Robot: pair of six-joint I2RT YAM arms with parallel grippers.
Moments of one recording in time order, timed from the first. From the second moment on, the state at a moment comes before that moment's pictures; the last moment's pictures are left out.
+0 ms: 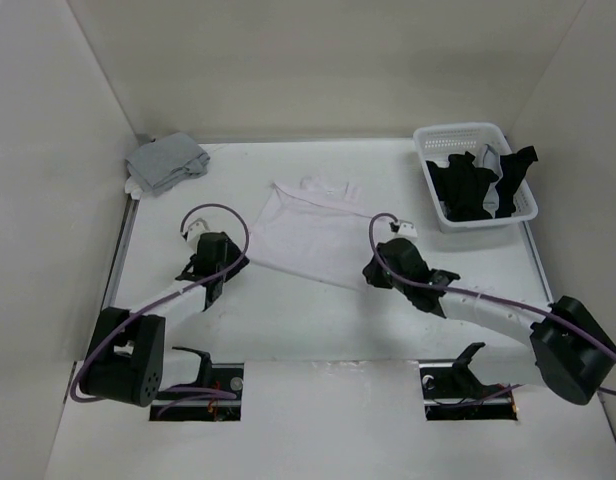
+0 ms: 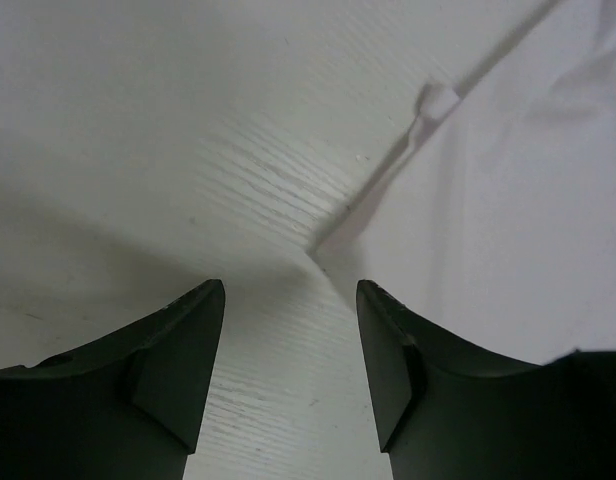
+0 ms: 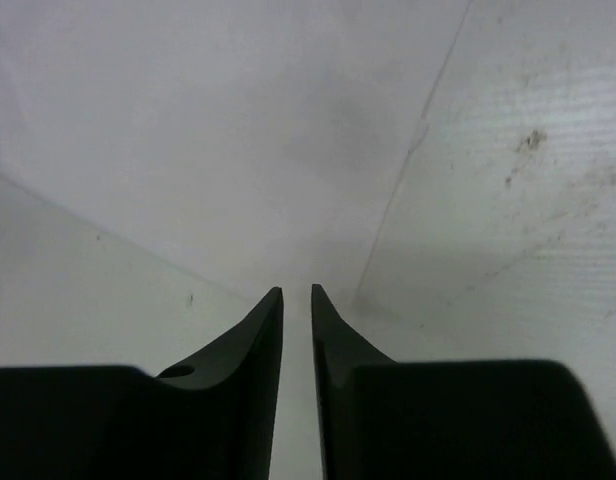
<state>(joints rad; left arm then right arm) -0.22 1.25 0.42 0.11 -0.24 -0.78 0.71 1.25 0.58 0.00 0.25 0.74</state>
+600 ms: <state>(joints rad) -0.16 1.41 0.38 0.41 -0.06 -0.88 0.74 1.27 0.46 0.04 0.25 0.84</state>
